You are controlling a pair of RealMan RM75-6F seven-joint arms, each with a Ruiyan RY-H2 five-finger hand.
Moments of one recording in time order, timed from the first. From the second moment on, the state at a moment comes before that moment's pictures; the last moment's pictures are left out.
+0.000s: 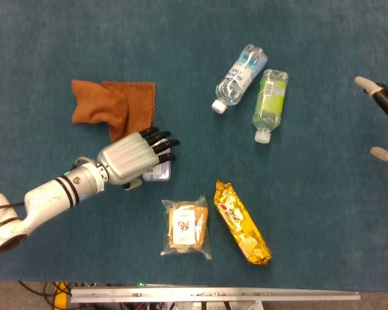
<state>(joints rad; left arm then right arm) -0.82 -1.42 0.12 -1.40 1.72 0.80 0.01 0.41 -0.95 0.06 -1.90 -1.43 1.11 -0.19</state>
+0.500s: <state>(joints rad) -0.81 -1.45 0.13 -1.34 1.71 0.82 -0.01 0.41 -0.94 0.06 -1.91 -1.43 1.11 -0.19</state>
